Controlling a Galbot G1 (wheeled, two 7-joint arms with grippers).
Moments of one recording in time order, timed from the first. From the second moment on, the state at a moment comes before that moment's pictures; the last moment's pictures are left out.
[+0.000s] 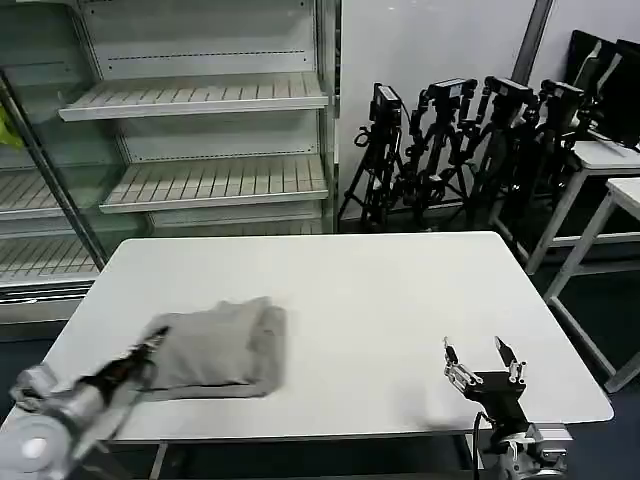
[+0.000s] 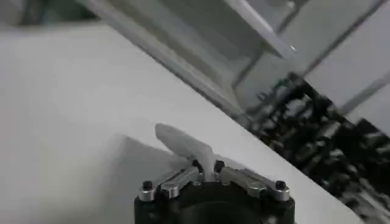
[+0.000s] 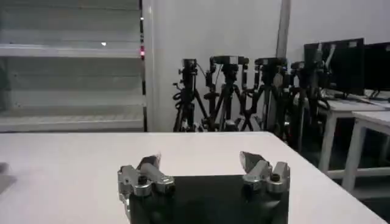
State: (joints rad) left arm 1.43 -0.97 -0.94 -1.98 -1.37 0.58 -0.15; right arm -1.62 1.19 0.57 2.33 0.37 -0.31 0.24
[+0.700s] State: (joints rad) left arm 1.20 -1.02 -0.56 -2.01 -1.11 0.58 -0.18; right arm -1.63 1.19 0.57 2.34 0.33 -0.30 0.23
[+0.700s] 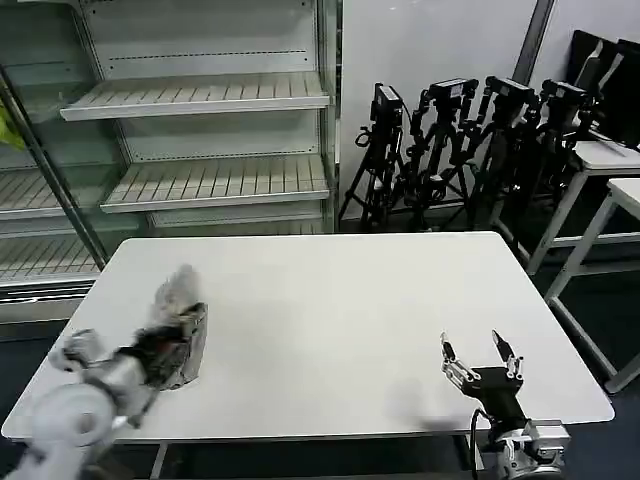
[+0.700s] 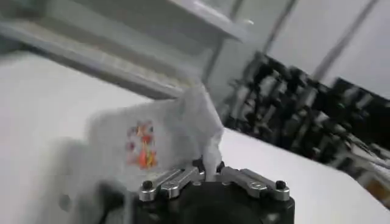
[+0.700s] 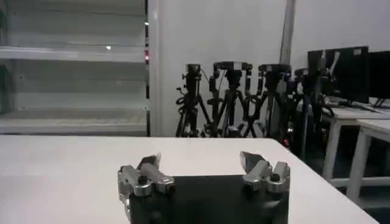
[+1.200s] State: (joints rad) left arm 0.86 -1.36 -0.08 -1.74 -0.91 0.58 -0.22; right arm -1.62 1.21 0.57 2.31 0.31 -0.29 0.22
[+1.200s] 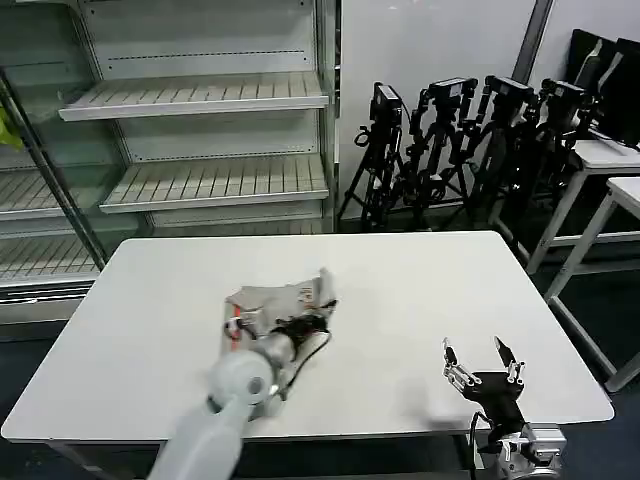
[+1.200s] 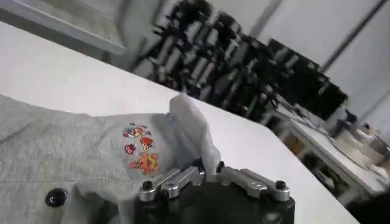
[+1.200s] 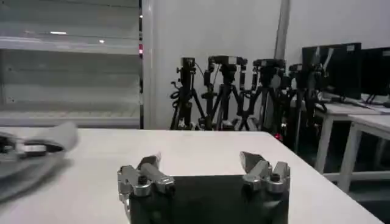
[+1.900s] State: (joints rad) left arm 0.80 -1.46 0.00 -1.75 -0.70 0.49 -0.11; right arm -1.56 1.20 0.56 2.28 0.32 -0.29 0.22
